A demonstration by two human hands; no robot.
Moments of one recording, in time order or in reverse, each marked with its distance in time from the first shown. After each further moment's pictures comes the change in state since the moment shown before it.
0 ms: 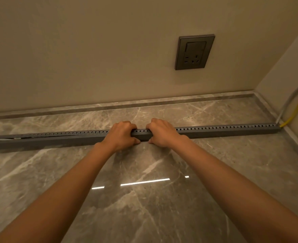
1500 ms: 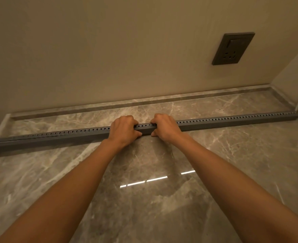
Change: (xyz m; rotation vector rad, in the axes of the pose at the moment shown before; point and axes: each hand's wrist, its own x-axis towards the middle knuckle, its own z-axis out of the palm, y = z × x) left_hand -0.039 -0.126 -0.026 0.009 0.172 0.011; right_hand 0.047 -0.133 0.021 0.104 0.124 0.240
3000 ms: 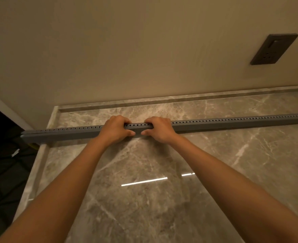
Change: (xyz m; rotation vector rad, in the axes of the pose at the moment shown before) left_hand -0.049 -0.136 -0.051 -0.254 -0.129 -0.153; right_hand 0.014 -0.126 0.050 0.190 -0.023 -0.058
